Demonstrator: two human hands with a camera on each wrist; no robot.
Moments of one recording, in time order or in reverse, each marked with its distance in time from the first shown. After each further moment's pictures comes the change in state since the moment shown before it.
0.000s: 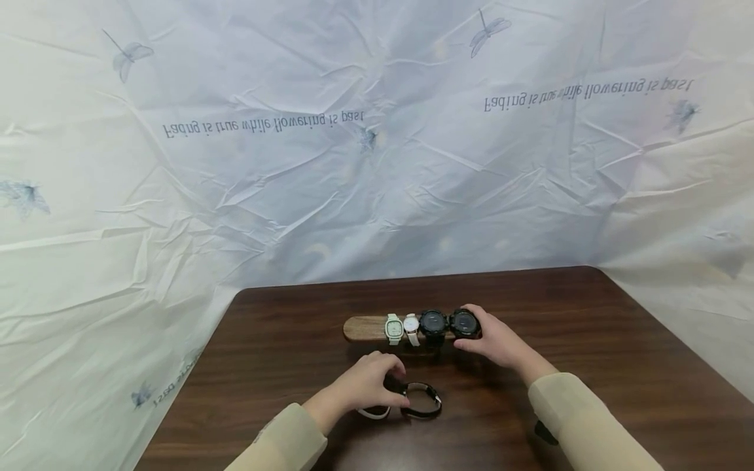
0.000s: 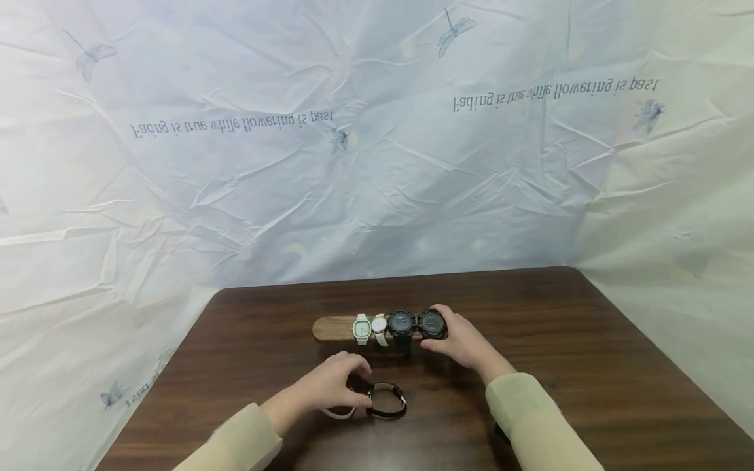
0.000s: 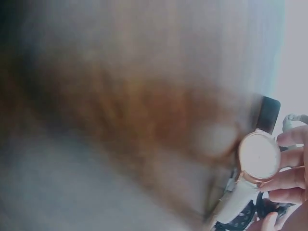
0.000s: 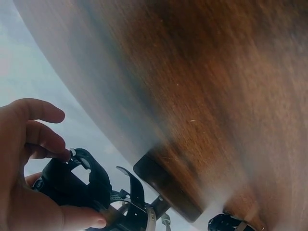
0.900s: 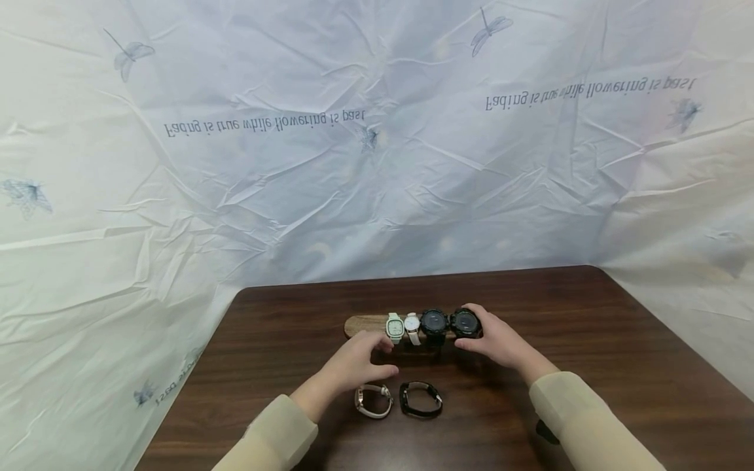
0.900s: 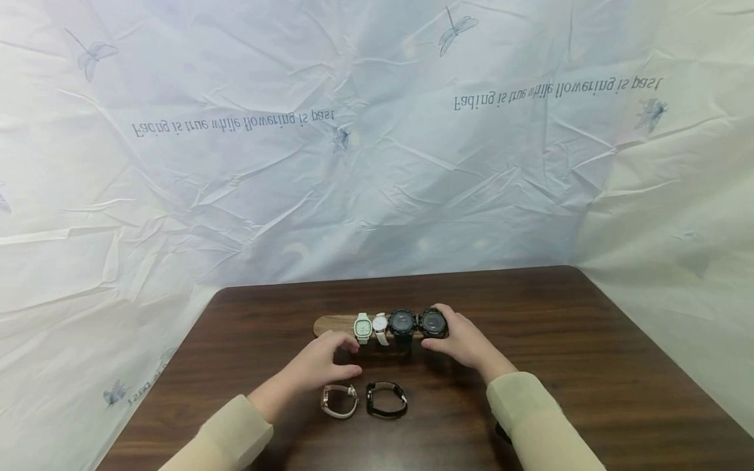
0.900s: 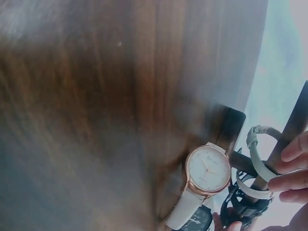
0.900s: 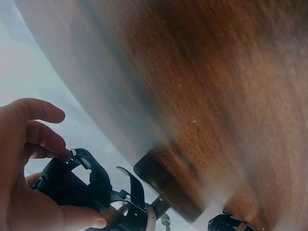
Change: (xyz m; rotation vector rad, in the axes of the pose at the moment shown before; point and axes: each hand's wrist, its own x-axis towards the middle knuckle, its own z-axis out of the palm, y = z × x) left_hand -0.001 -0.006 -0.028 -0.020 0.189 0.015; right_hand 0.001 -0.001 0.000 -0.042 -0.002 0.023
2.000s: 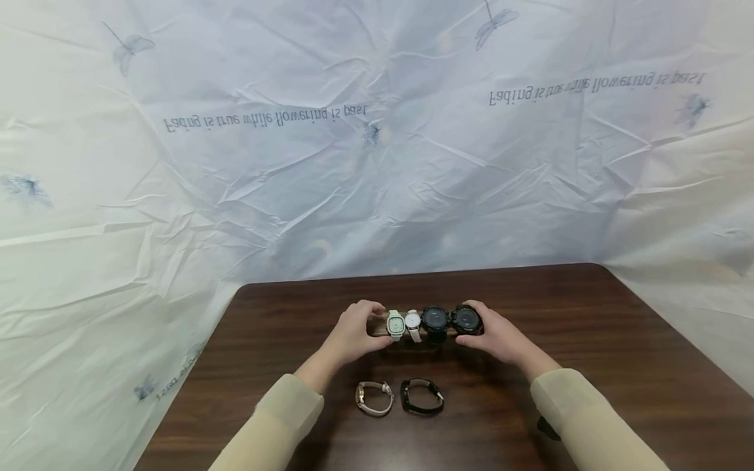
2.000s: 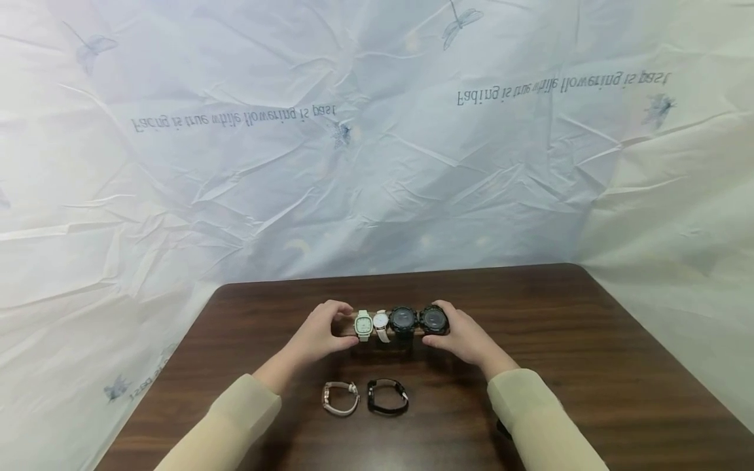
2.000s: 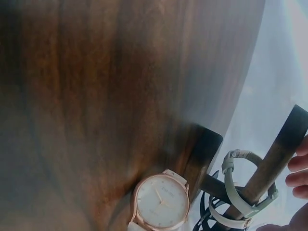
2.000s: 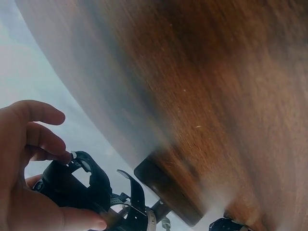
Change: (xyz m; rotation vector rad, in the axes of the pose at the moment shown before) left_hand 0.024 -0.016 -0.013 0.037 0.178 -0.071; right_hand 0.004 0.002 -0.002 -0.005 -0.015 -0.029
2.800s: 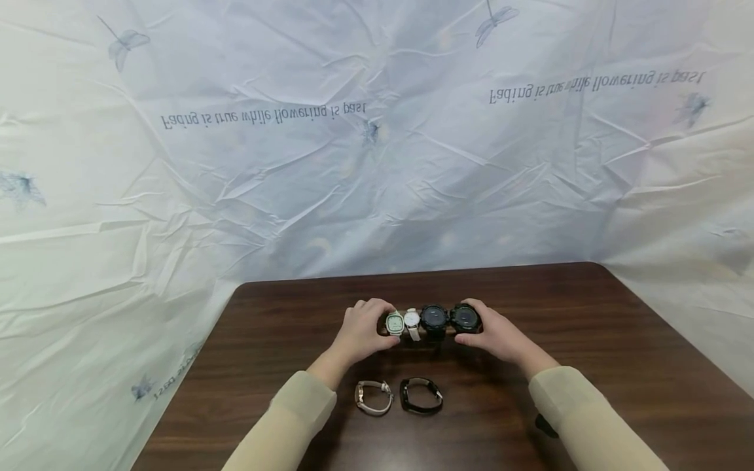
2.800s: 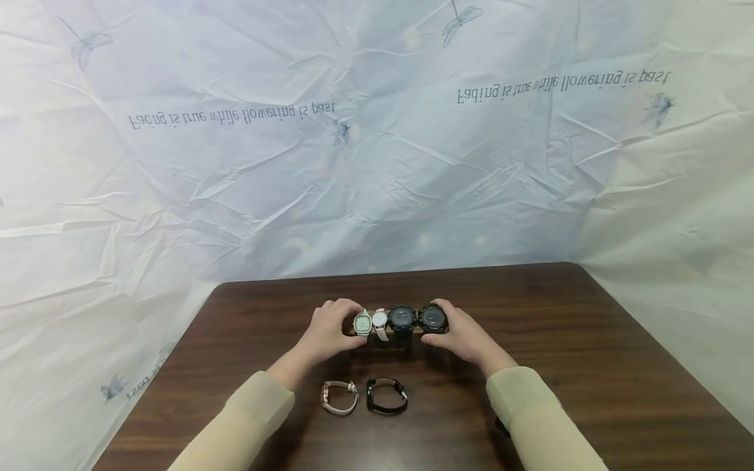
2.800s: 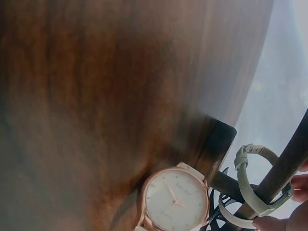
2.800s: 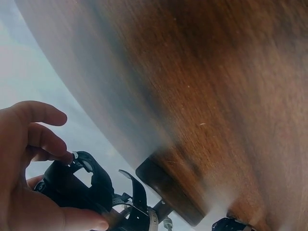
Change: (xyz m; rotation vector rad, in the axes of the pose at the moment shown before) left_hand 0.008 0.001 0.017 0.171 0.018 0.048; right_hand 0.000 -0.003 0.000 -0.005 -0.003 0.010
